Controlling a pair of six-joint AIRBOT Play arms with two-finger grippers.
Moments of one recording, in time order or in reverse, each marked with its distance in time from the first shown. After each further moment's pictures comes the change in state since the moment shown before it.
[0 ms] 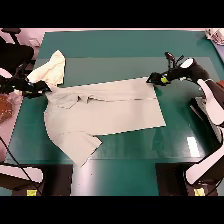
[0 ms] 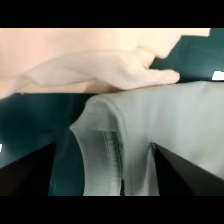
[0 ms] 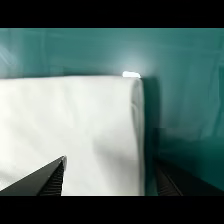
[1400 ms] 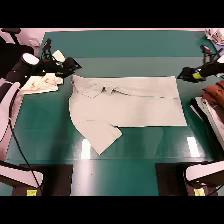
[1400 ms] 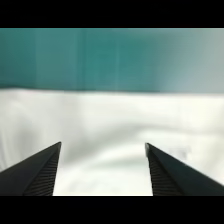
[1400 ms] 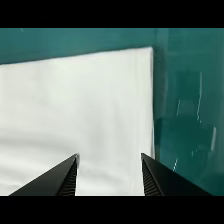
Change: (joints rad) left arm -0.344 0.001 0.161 -0.370 0.116 -0.030; right arm -0.271 0.249 -0.056 -0.201 0.111 0.082
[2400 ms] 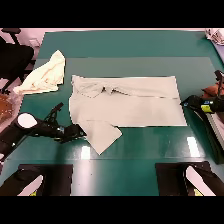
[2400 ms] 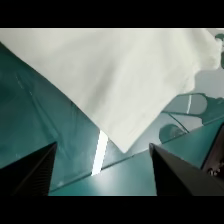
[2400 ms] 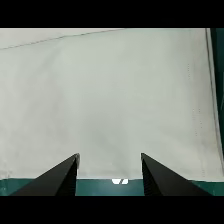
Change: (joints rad) left arm -0.170 0.773 -1.010 0.049 -0.222 -0.222; right arm -0.059 0.758 -0.726 0.077 0.040 0.040
